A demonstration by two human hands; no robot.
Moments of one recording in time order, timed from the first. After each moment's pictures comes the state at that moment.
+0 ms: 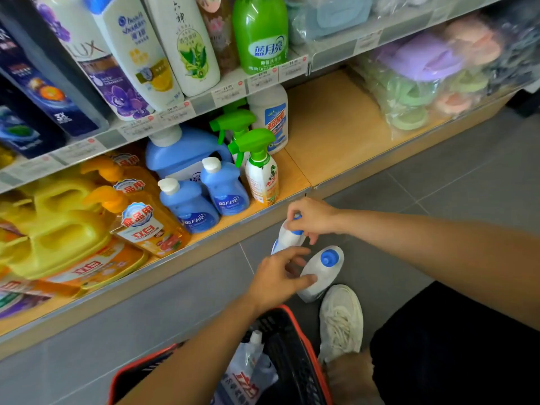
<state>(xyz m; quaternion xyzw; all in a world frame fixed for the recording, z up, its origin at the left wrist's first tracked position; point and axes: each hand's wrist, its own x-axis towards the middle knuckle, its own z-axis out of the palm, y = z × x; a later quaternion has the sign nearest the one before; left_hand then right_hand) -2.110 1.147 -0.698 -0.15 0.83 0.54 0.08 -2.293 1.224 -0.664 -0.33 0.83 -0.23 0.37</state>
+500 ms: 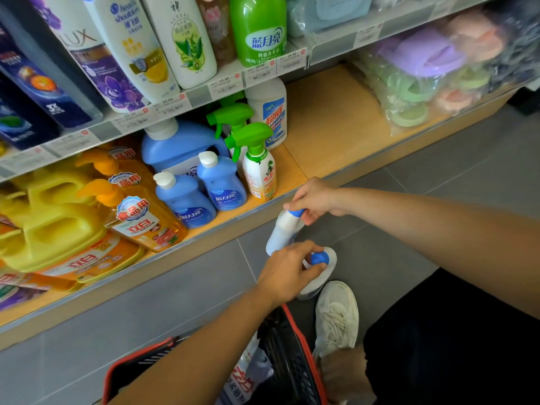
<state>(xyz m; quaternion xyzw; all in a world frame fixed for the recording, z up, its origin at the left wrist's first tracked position) -2.126 1.171 -0.686 -0.08 0.90 0.43 0.05 -2.325 1.221 -0.663 -0.19 0.81 -0.34 0.43</state>
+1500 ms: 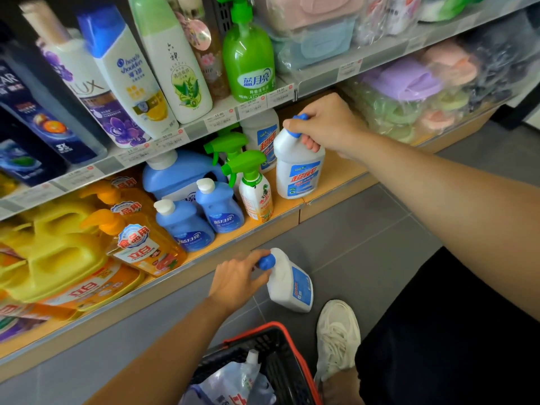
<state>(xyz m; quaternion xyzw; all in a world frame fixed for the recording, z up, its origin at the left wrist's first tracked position) -2.109 1.085 -0.696 -0.10 0.97 0.21 -0.04 -2.391 1.206 -0.523 -0.28 0.81 -0.49 0.11</state>
